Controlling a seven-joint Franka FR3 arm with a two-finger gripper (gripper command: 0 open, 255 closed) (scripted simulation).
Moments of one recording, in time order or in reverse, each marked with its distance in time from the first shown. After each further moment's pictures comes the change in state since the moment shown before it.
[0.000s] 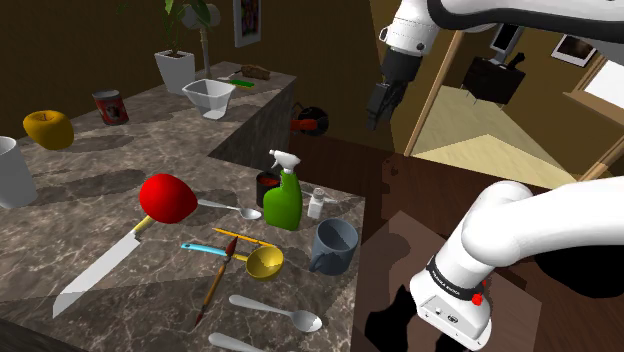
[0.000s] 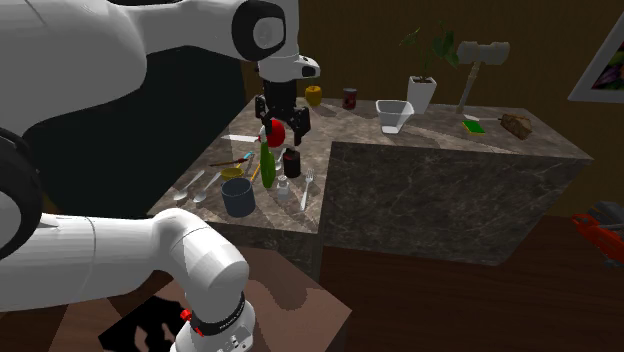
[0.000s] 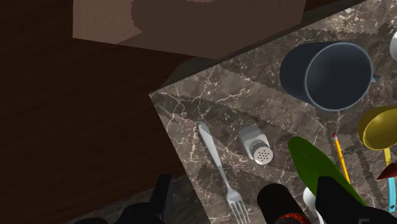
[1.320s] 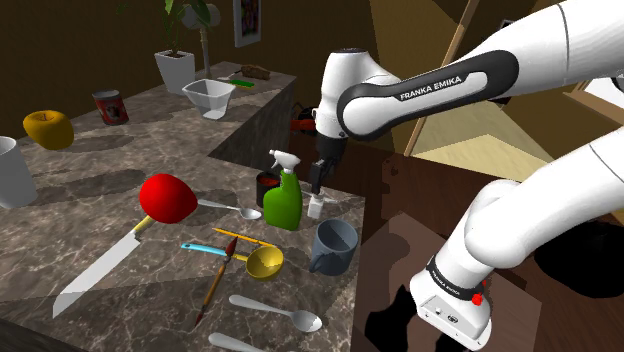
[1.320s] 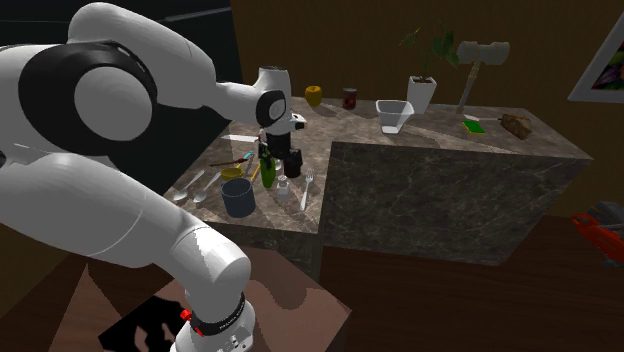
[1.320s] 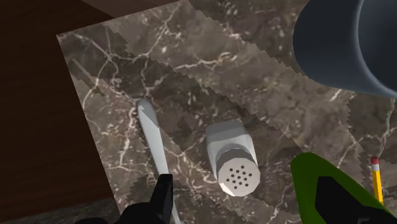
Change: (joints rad) arm 0.073 0.364 0.184 -0.205 0.030 0.531 0.034
